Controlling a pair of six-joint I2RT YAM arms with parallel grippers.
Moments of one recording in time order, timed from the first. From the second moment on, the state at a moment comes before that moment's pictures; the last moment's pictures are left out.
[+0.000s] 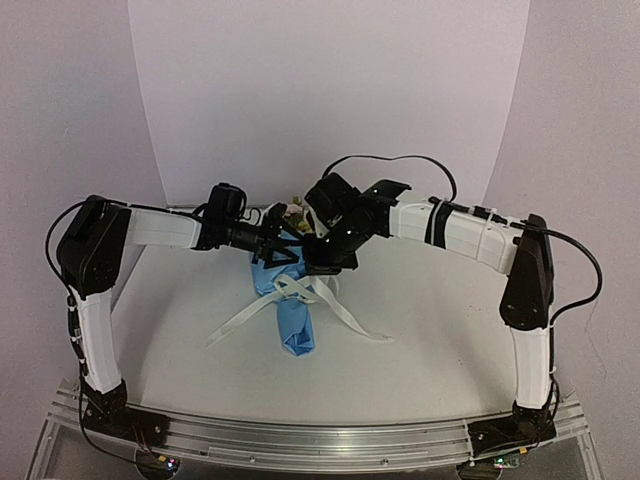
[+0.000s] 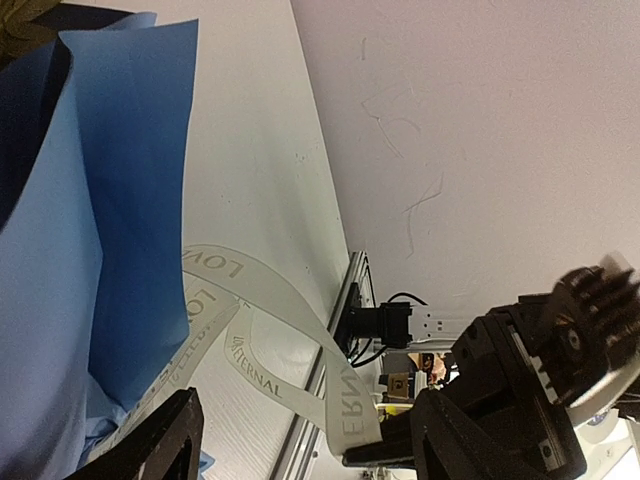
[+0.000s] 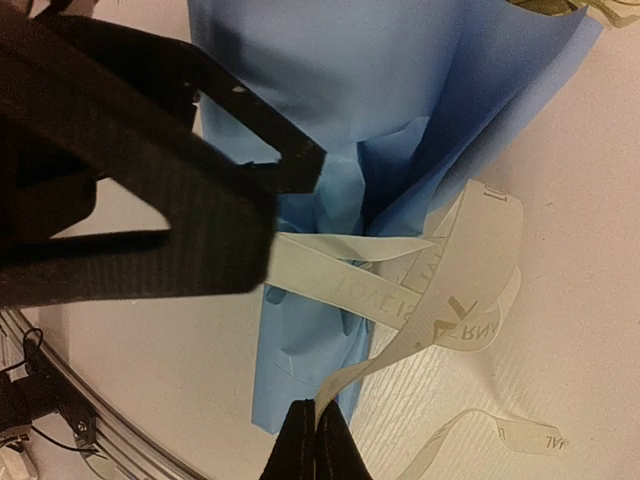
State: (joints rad) left arm -0.49 1.99 1.33 0.11 1.07 -0.81; right arm 0.91 2.09 1.97 -0.89 -0.04 0.63
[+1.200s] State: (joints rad) left arm -0.56 2.10 1.41 0.07 1.06 -0.83; right arm 0.93 2.08 1.84 -0.82 -0.01 0.55
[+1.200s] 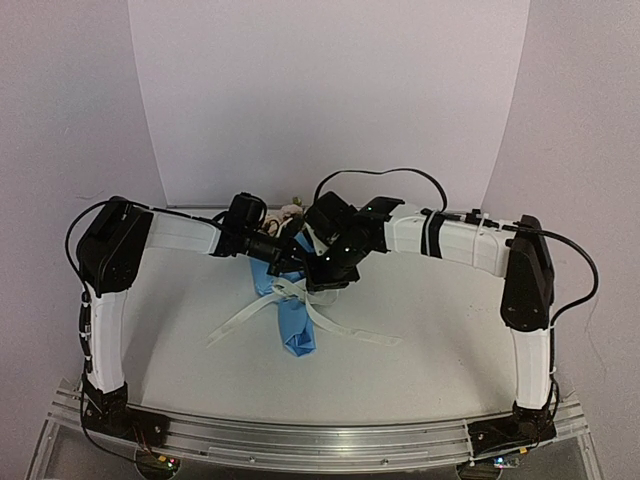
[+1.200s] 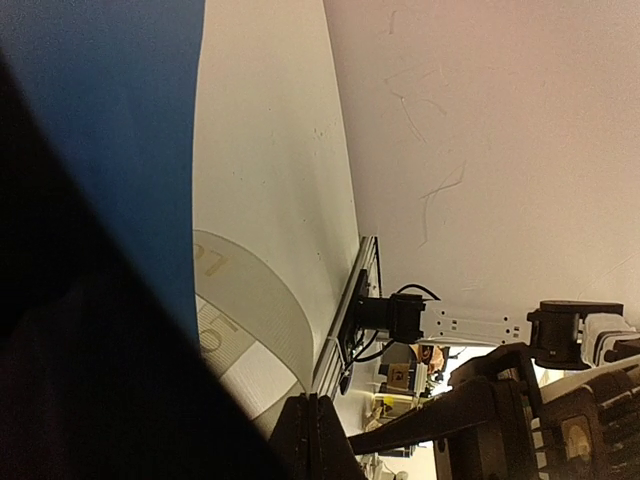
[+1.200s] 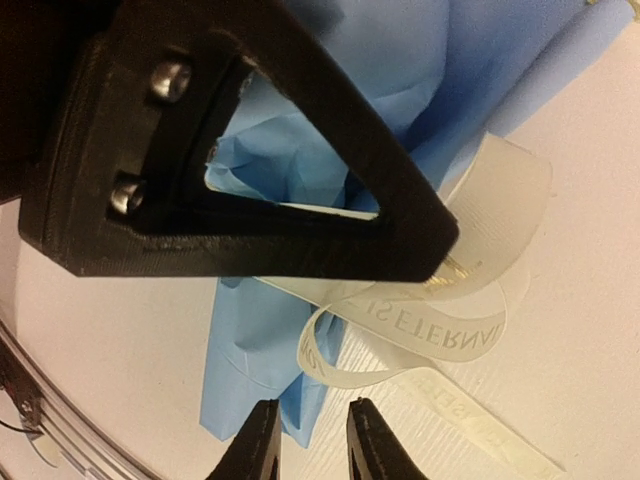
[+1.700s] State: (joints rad) left arm -0.56 2.06 1.41 0.02 0.97 -0.78; right arm 0.86 1.91 1.57 -0.68 0.08 0.54
